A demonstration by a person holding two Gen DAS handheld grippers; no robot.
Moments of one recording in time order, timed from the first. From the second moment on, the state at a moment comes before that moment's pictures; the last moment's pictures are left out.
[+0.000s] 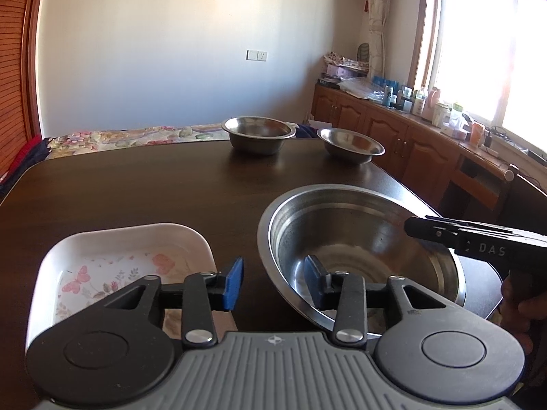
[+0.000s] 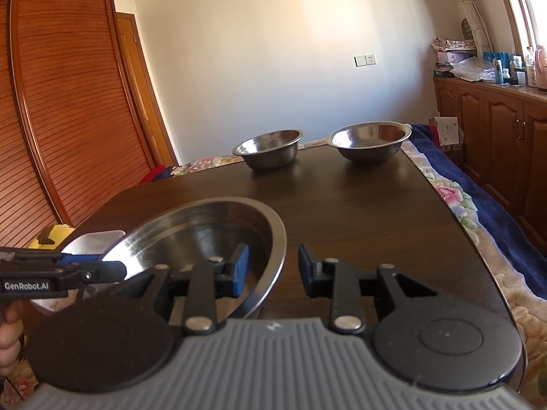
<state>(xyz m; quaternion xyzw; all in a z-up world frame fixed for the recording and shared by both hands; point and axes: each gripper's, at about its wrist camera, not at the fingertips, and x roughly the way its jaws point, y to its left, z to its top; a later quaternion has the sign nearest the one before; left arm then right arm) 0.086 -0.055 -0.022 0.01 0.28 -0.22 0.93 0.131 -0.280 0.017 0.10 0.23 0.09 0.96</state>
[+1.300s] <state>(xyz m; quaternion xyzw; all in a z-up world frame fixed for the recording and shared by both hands) 0.154 -0.048 0.032 0.05 0.22 -0.20 0.95 0.172 -0.312 0.086 0.01 0.17 0.09 0.98</state>
